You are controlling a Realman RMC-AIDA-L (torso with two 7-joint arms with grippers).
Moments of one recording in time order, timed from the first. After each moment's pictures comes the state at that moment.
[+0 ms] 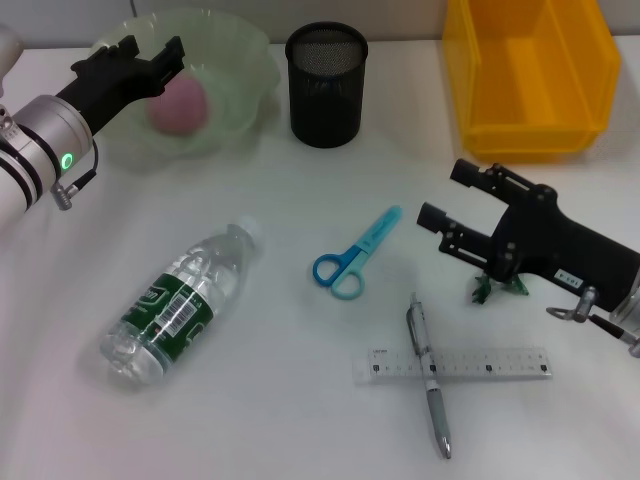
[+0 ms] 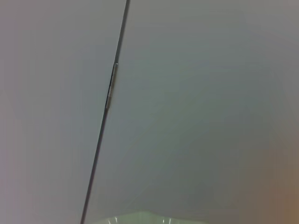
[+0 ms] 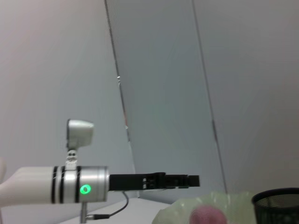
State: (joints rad) left arm -0.69 -2.08 0.88 0.21 1.00 0.77 -0.88; right arm 0.45 2.09 -0.57 -0.16 -1.68 -1.56 0.75
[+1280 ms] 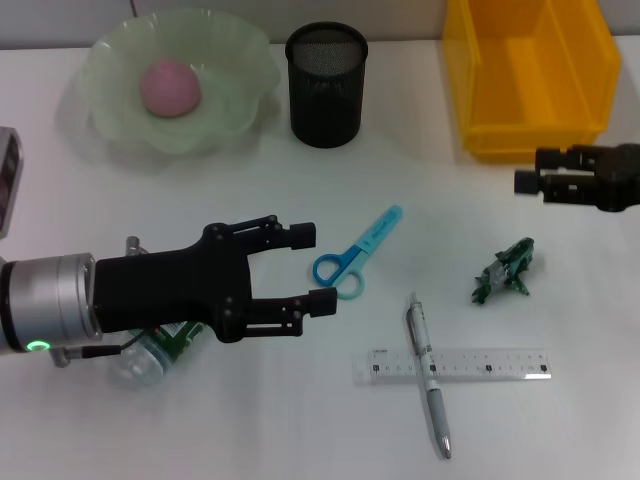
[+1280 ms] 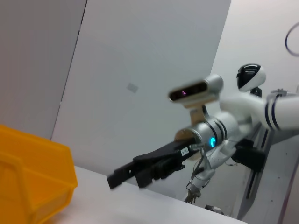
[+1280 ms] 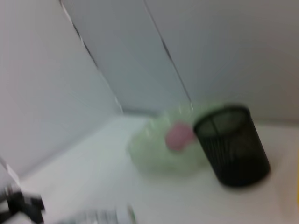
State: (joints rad) left arm -0.45 -2.00 1.31 0.43 1.36 1.63 -1.15; right arm 0.52 1.98 -0.59 -0.73 -2.08 -1.61 1.71
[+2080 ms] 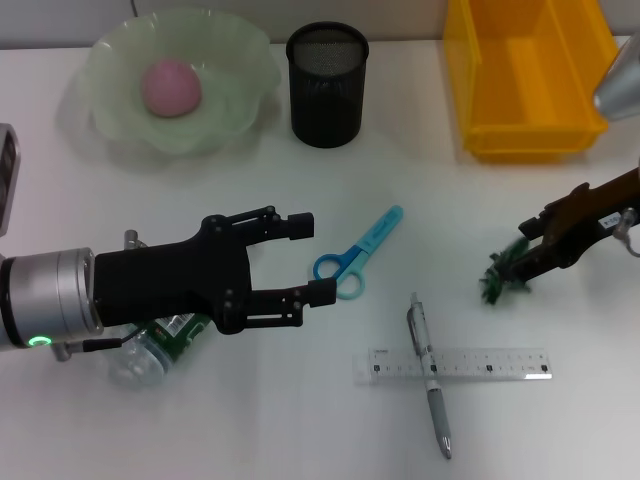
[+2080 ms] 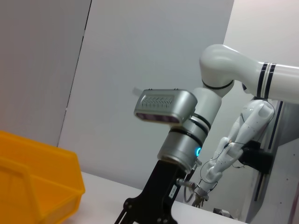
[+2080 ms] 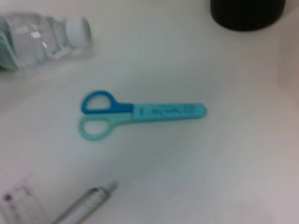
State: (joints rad) left arm -0.45 -2.00 1.28 0.43 1.36 1.63 -1.13; right arm 0.68 2.08 -0.92 -0.95 -2.62 -1.49 1.96
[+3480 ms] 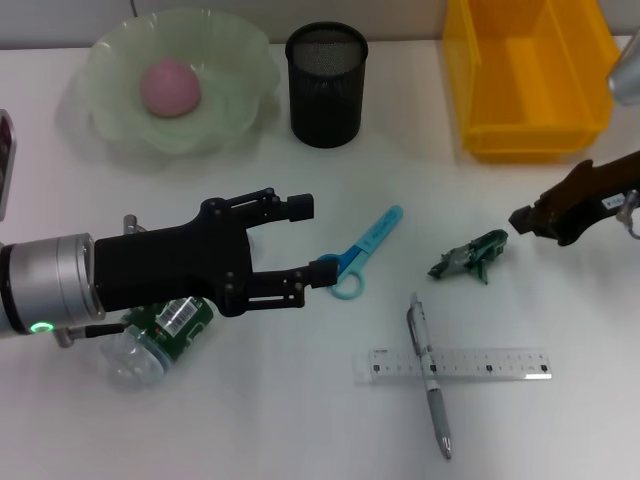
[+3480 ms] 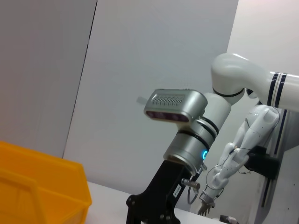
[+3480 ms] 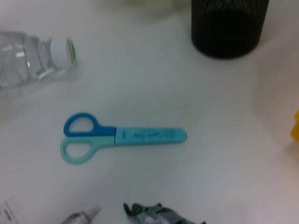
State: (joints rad) left arm -0.46 -2.01 1.25 0.44 1.36 1.62 -1.13; right arm 0.63 2.07 -0.94 -1.03 -2.53 -1.47 1.95
